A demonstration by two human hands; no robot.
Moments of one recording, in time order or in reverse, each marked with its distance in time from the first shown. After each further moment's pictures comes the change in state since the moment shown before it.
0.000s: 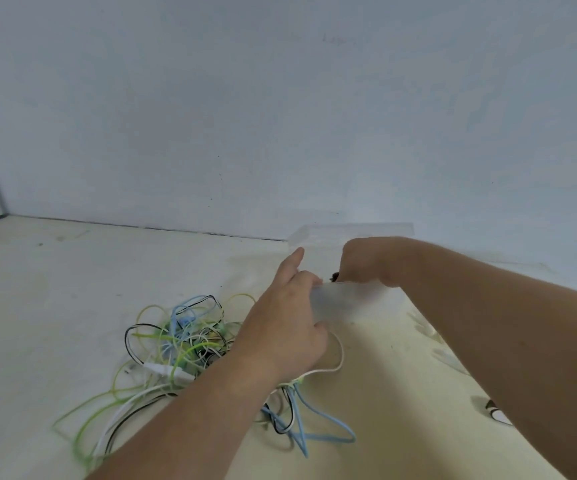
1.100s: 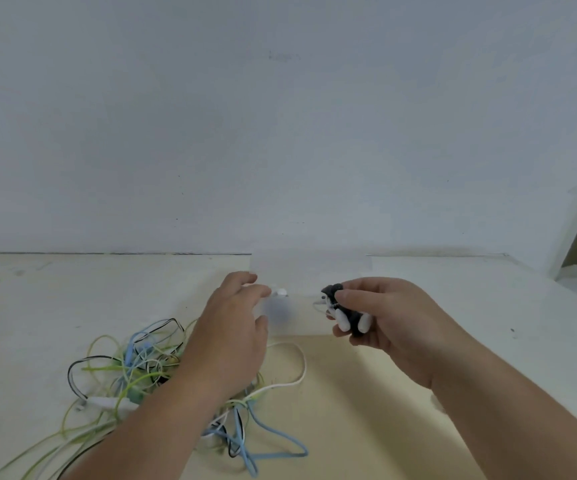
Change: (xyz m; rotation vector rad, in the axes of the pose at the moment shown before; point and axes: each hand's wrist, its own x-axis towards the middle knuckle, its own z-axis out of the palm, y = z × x) left_hand 0.005 -0.007 0.000 0.114 0.155 0.018; right_hand -0.102 0.049 0.051 1.387 0.187 -0.101
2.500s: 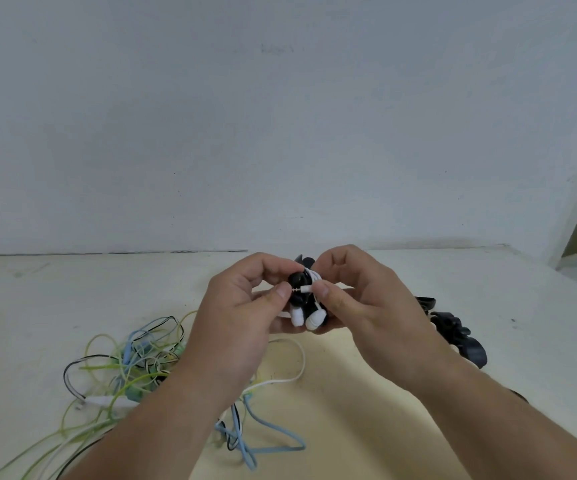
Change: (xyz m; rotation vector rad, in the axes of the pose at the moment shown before) left_hand -0.012 0.051 -0.024 -1.013 0.012 -0.094; right_hand -0.008 0.006 0.020 -0.093 -0.083 -0.512
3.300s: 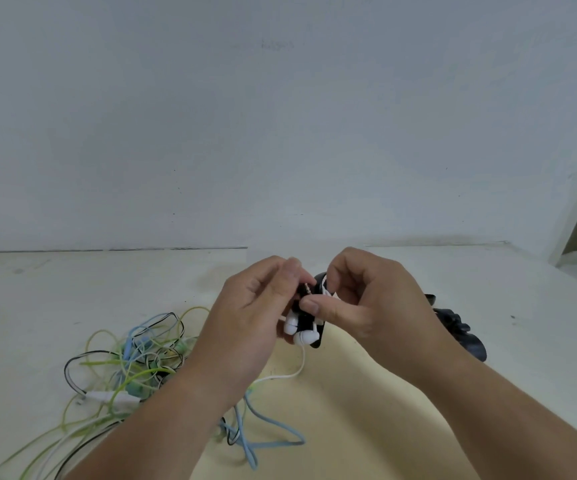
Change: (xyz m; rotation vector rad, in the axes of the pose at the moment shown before) left_hand -0.004 0.002 0.006 0.053 -0.098 -0.037; right_hand 0.001 0.002 -0.008 -0.326 0.077 -0.096
